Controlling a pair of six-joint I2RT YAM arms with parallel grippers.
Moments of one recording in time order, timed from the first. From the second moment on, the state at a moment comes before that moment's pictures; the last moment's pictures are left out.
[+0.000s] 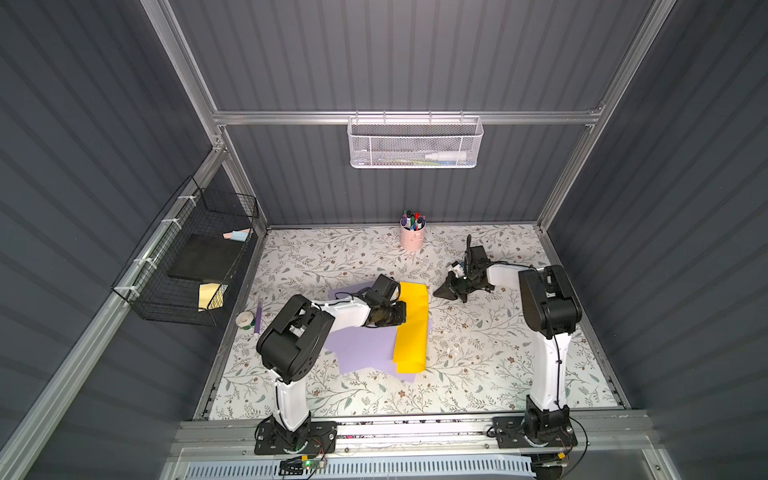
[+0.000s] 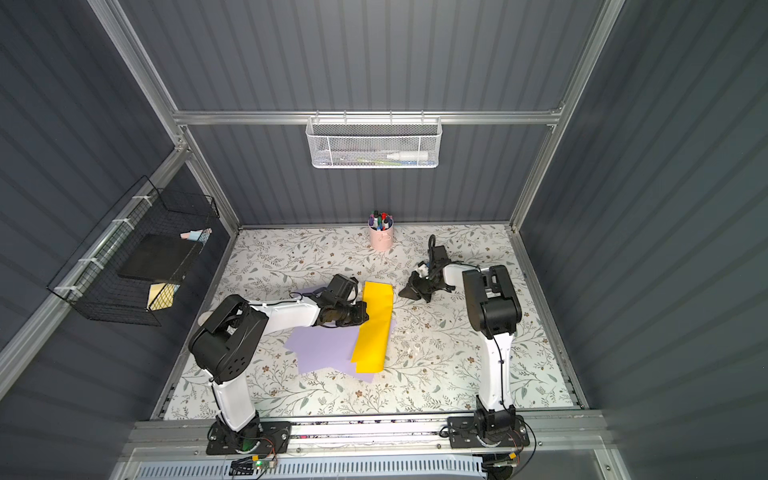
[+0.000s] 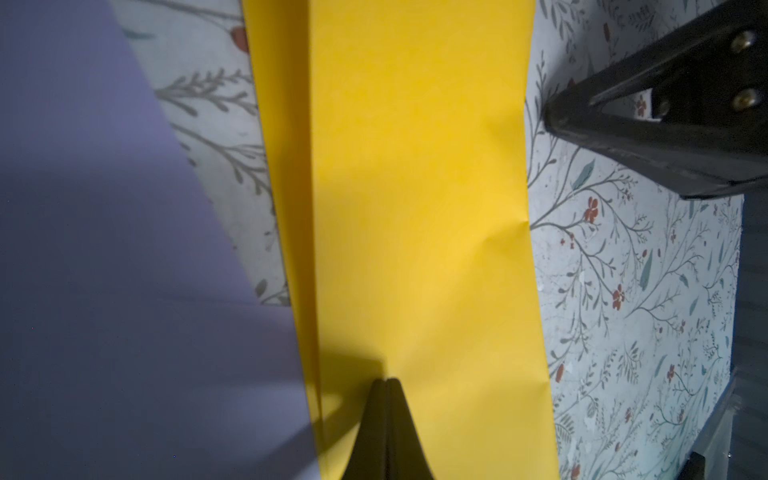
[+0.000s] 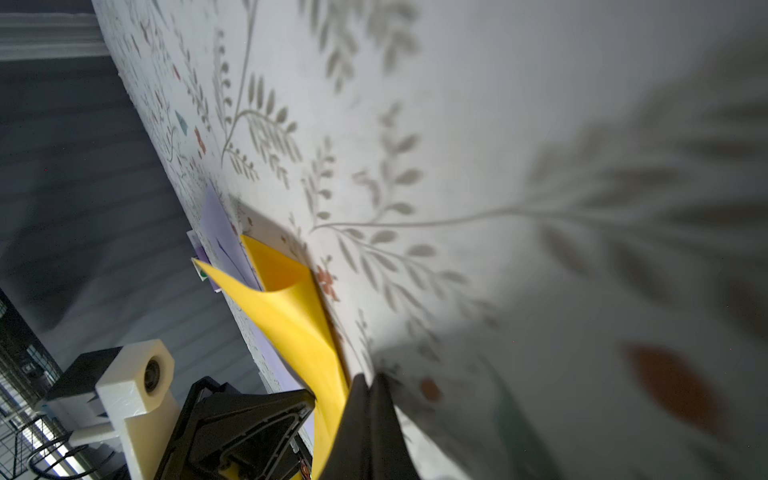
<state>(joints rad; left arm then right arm) -0.64 1.87 1.03 -0.13 0.28 -0.62 0.22 2.14 1.33 -0.38 -0.78 0.62</state>
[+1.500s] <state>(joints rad) -0.64 1.86 1.02 -0.15 0.28 -0.62 0.30 2.02 1.21 -0.20 -0.74 0.82</state>
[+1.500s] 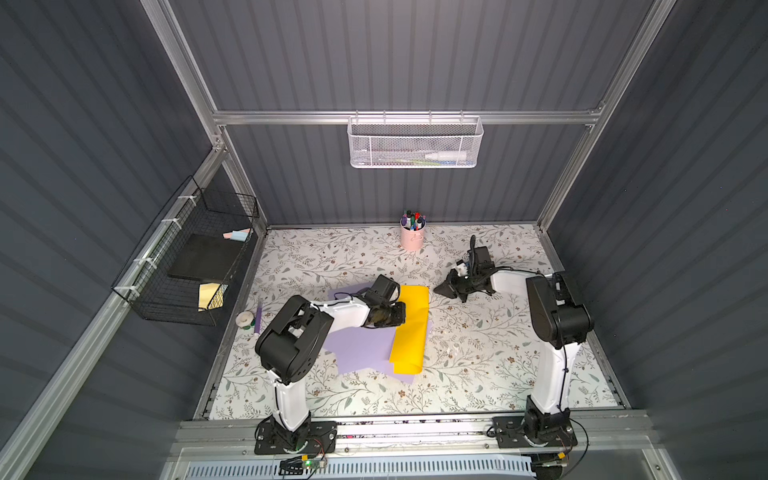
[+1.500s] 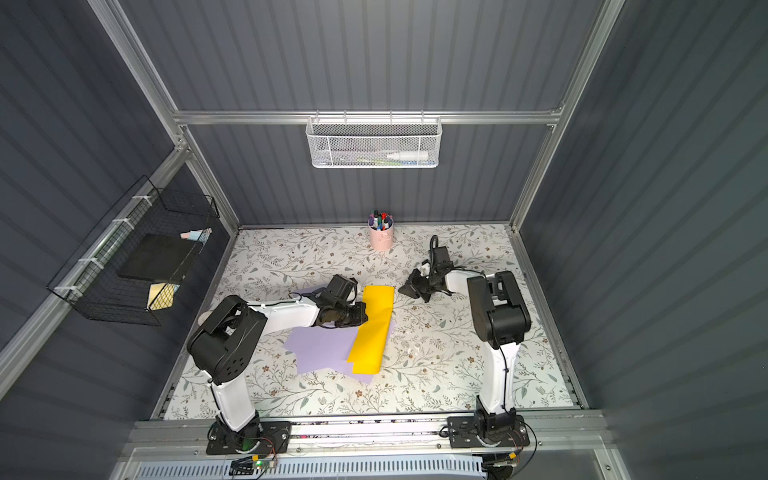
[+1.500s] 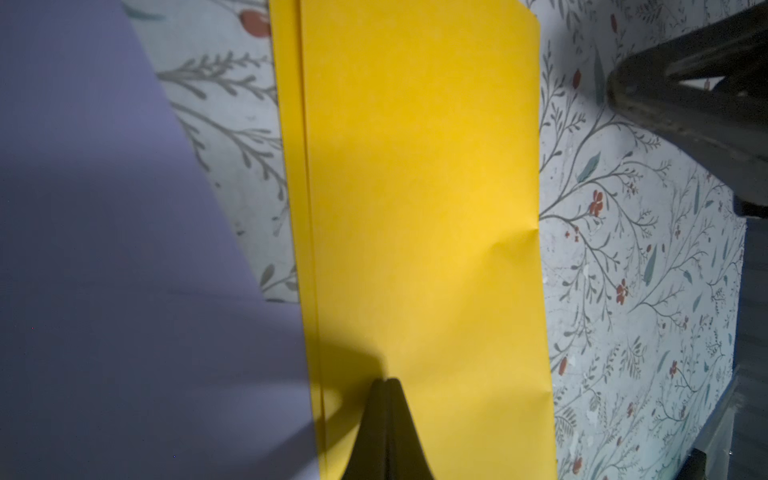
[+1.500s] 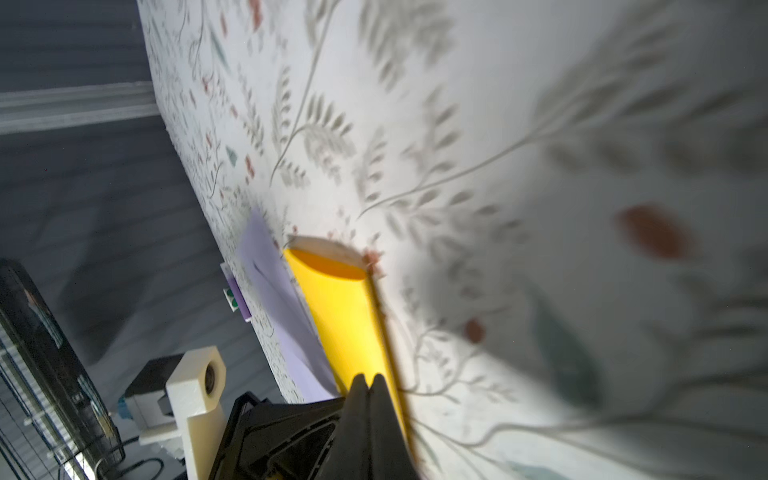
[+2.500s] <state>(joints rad) -0.64 1.86 1.02 -0.15 0.28 -0.62 0.22 1.90 0.95 -0.12 -0.74 0.84</state>
